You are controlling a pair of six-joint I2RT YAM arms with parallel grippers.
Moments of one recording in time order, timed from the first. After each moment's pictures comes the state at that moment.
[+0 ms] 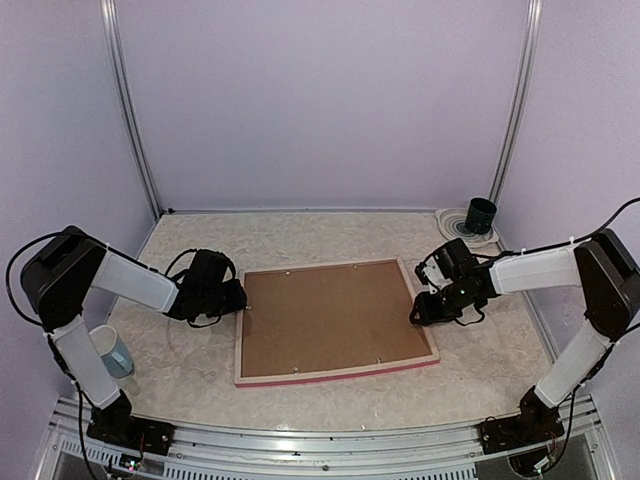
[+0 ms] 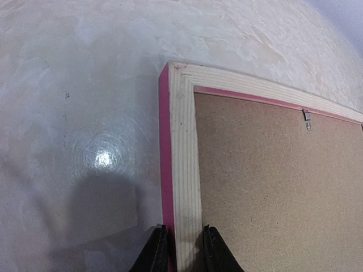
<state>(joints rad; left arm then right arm) -0.53 1.74 0.72 0.25 -0.15 -0.68 0.48 1.61 0.80 -0.26 -0.15 0.28</state>
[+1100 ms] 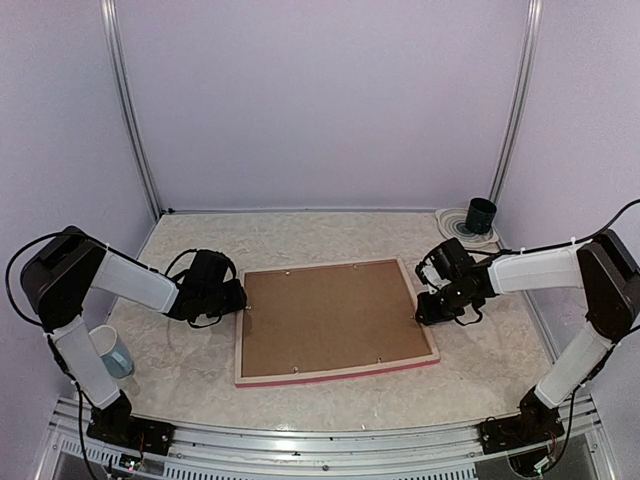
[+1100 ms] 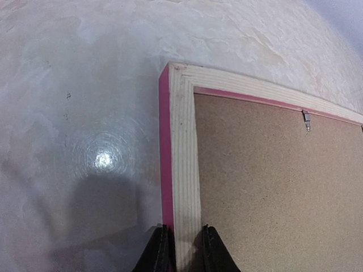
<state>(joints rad) -0.54 1.74 0.72 0.25 -0.16 -0.69 0.50 1.60 0.82 -0.32 -0.03 0.27</state>
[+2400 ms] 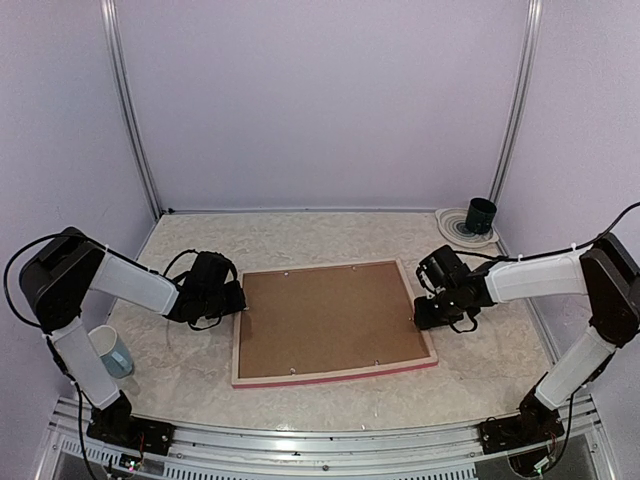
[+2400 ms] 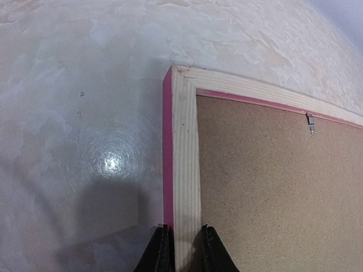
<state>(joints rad) -0.56 1.73 0.70 0.24 -0.22 -0.69 0.60 1.58 0.79 -0.31 0.13 0.38</state>
